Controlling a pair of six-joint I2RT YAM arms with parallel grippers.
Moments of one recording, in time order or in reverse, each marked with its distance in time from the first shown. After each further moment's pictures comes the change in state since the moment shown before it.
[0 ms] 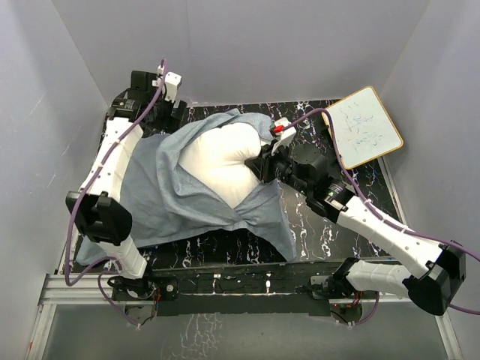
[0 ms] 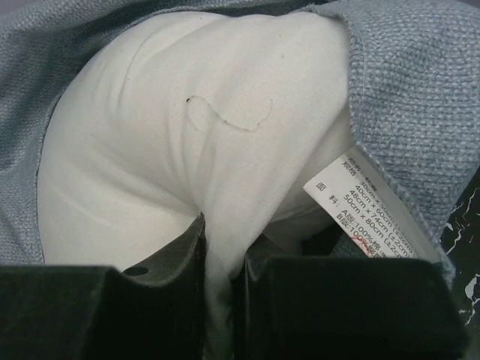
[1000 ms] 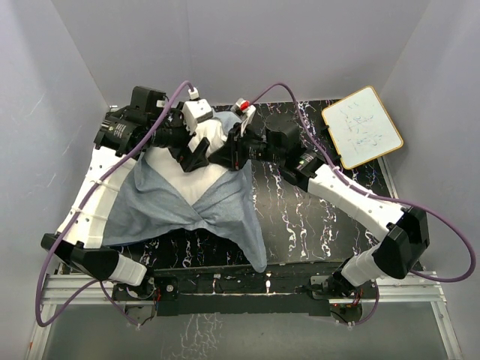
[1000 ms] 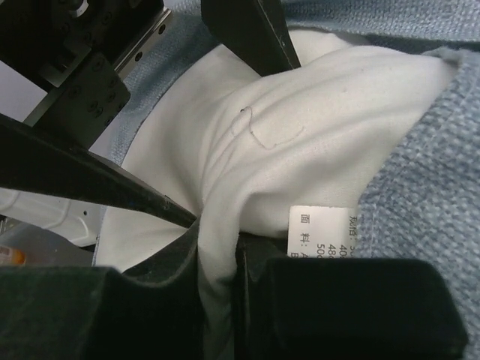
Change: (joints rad) left arm -0.217 -0.312 -0.034 -0.237 0.532 0.217; right arm -0.046 0.334 0.314 0.074 -0.523 0.124
